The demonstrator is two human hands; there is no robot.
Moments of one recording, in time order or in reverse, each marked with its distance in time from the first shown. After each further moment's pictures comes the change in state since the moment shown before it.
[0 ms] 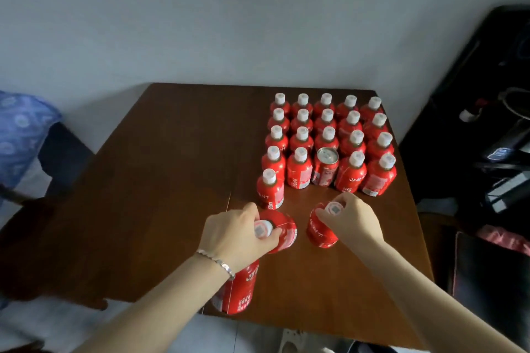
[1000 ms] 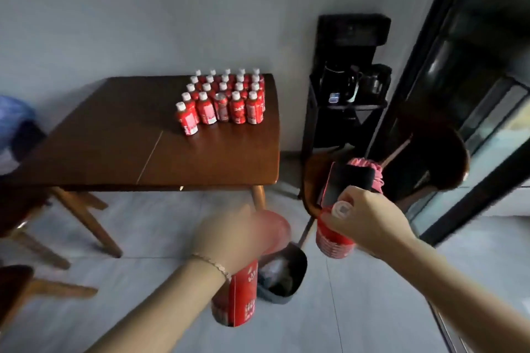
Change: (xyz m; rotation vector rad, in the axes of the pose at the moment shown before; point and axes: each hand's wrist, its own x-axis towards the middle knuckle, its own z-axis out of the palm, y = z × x) left_hand -0.398 0.306 0.082 0.030 0.102 0.111; right_hand -0.400 0.315 -0.230 -0.254 0.099 -0.111
